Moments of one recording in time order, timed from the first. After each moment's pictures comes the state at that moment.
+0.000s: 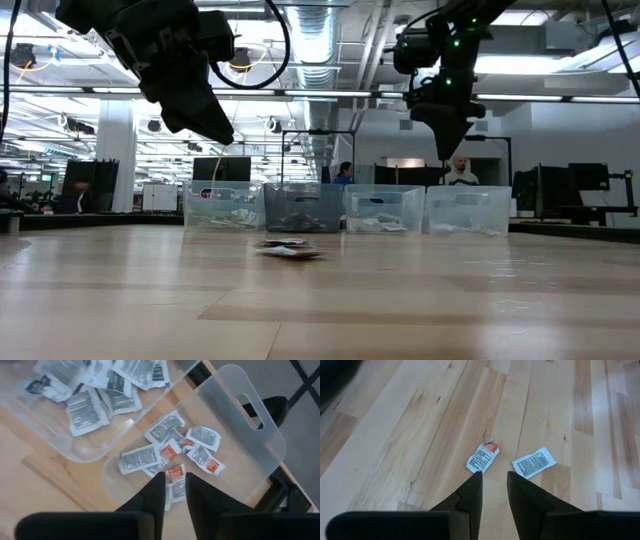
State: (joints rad) left arm -0.23 1.12 0.68 -0.17 -0.19 -0.40; right arm -0.52 1.56 1.25 -1.00 0.34 0.17
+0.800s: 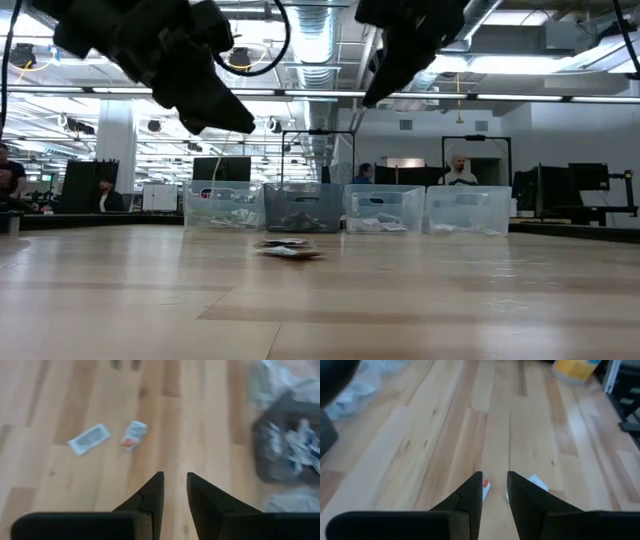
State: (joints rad) left arm -0.23 1.12 0.55 0.17 -0.19 -0.24; right arm -0.03 1.56 1.25 -0.61 0.00 -0.13
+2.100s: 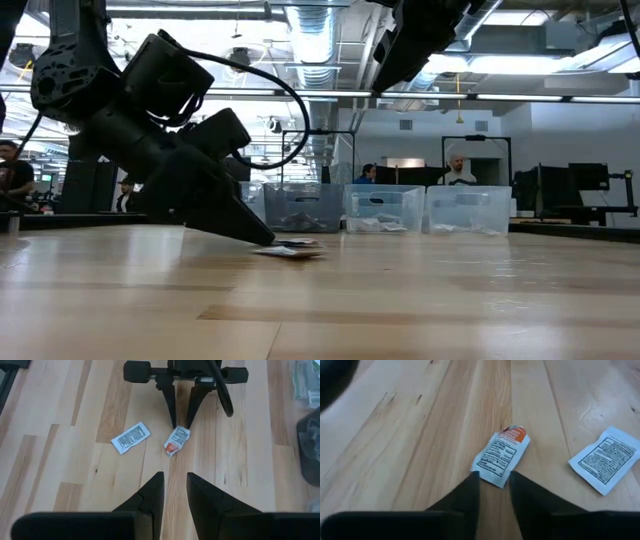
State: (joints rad) left arm -0.20 1.71 0.44 0.83 -0.19 -0.11; right arm 0.12 1.56 1.25 -0.63 0.00 -0.01
